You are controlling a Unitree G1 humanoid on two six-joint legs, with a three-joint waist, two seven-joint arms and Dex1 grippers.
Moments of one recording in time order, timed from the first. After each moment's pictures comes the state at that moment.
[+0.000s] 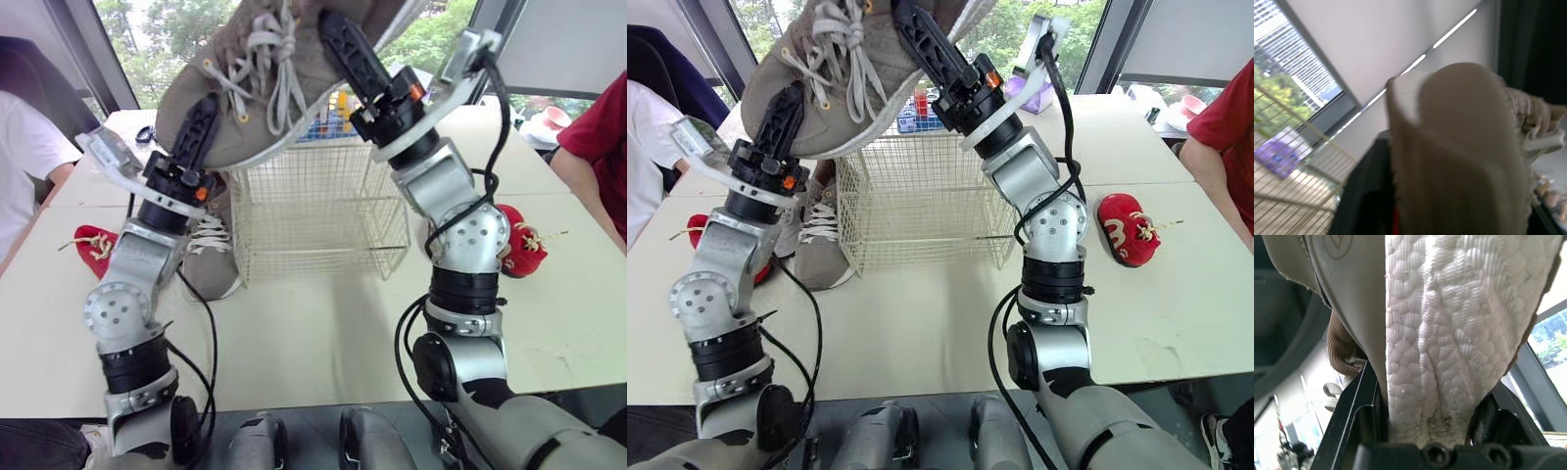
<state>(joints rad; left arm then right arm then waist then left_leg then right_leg) -0.52 0.25 0.41 -0.30 -1.47 0.62 -0.19 -0.97 -0.06 -0.22 -0.04 1.06 0.57 0.42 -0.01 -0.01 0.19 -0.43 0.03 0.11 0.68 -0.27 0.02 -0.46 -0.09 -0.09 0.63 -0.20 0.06</state>
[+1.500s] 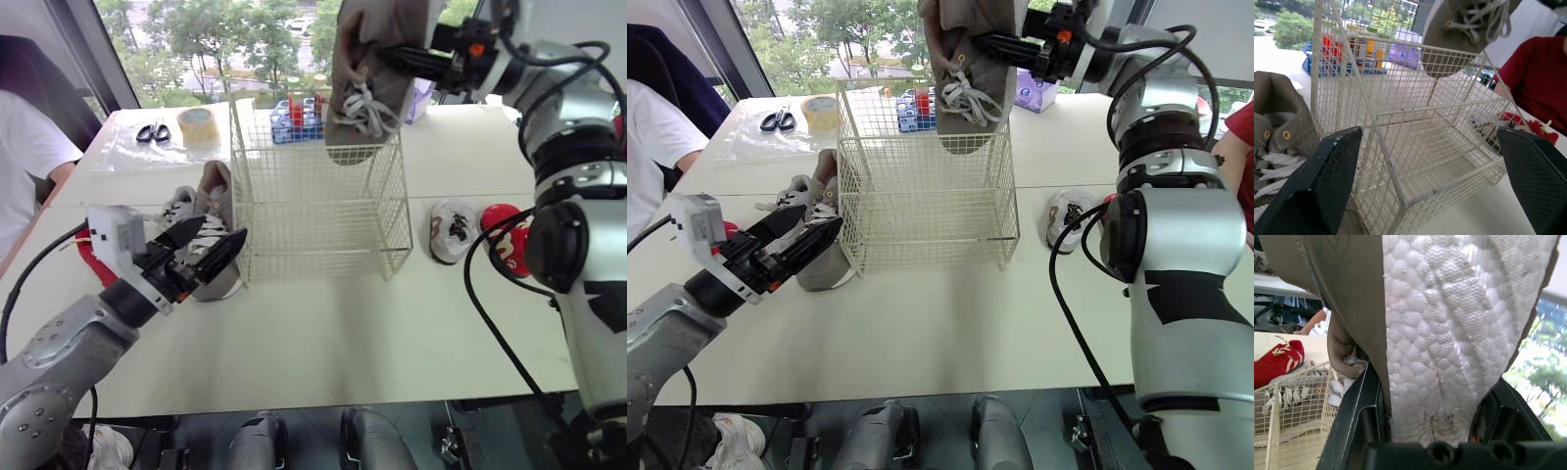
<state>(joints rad) -0.01 0.68 0.38 -0.73 -1.21 0.66 -0.12 -1.63 -0.56 -0.09 1.30 0.20 -0.08 1.32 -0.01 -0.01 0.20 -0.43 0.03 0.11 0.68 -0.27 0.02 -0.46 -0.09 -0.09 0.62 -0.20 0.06</state>
